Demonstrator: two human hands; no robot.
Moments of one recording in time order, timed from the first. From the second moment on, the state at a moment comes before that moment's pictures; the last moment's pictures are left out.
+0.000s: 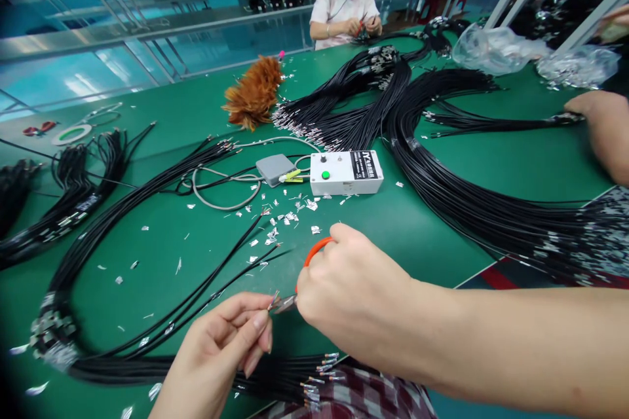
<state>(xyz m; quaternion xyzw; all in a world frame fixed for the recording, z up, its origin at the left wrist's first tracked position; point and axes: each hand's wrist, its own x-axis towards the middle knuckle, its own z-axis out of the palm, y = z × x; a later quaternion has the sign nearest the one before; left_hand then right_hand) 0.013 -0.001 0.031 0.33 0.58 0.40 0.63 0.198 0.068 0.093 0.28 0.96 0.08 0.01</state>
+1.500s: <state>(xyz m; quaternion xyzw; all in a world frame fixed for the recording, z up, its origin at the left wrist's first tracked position) 0.046 -0.008 0.018 0.48 0.65 0.57 0.17 0.157 0.057 0.031 0.41 0.38 -0.74 -0.37</state>
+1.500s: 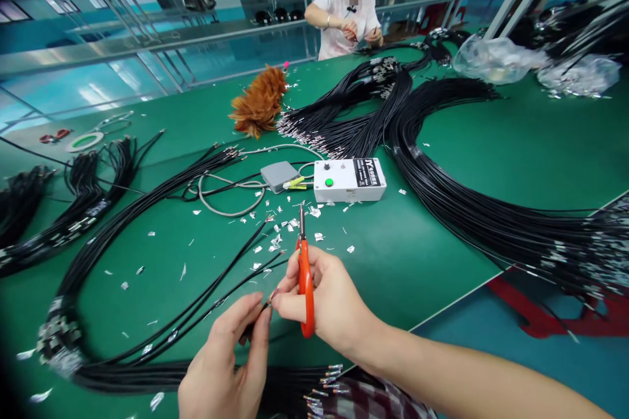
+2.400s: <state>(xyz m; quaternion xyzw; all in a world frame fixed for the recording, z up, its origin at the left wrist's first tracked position) -0.008 0.003 0.043 0.22 0.49 0.48 0.70 0.162 0.055 0.022 0.44 0.53 -0.63 -0.34</state>
